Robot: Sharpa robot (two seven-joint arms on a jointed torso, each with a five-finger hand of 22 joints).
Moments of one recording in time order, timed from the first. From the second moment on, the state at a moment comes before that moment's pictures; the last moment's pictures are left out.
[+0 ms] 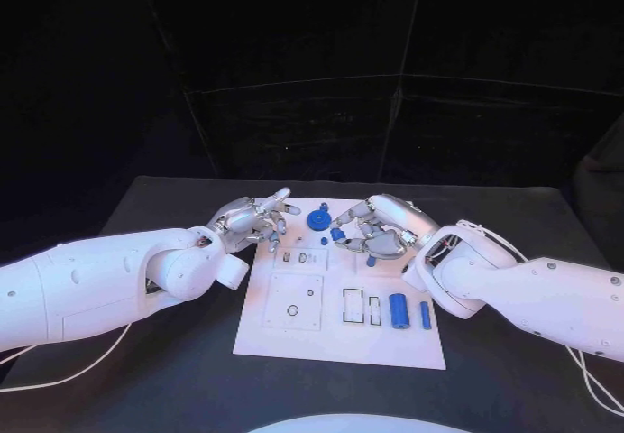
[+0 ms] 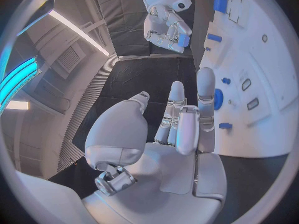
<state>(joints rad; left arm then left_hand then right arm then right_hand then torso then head) 1.22 -0.92 -0.22 1.52 0.02 -0.12 0.34 1.01 0.00 0.12 0.28 0.12 0.87 0.15 0.33 0.17 1.05 0.07 0.88 0.50 1.46 -0.01 1.41 1.30 0.17 1.23 0.10 0.94 0.67 1.19 -0.73 -0.11 1.61 -1.23 -0.52 0.11 1.35 0.01 0.26 -0.04 0.24 1.08 0.12 0.09 0.07 1.41 0.03 1.33 1.31 1.47 -0.03 1.52 1.31 0.07 1.42 0.07 1.42 1.23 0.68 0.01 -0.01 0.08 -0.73</state>
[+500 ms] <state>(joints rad) 1.21 -0.84 -0.21 1.52 0.09 -0.02 0.31 0.91 0.11 -0.04 0.29 0.12 0.91 0.14 0.29 0.12 1.20 0.06 1.18 0.80 1.47 -0.01 1.57 1.31 0.12 1.35 0.09 1.23 1.02 1.19 -0.72 -0.10 1.64 -1.12 -0.60 0.20 1.35 0.01 0.27 -0.05 0.24 1.08 0.12 0.09 0.07 1.41 0.03 1.33 1.31 1.46 -0.03 1.52 1.31 0.07 1.42 0.07 1.42 1.23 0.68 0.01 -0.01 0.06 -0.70</state>
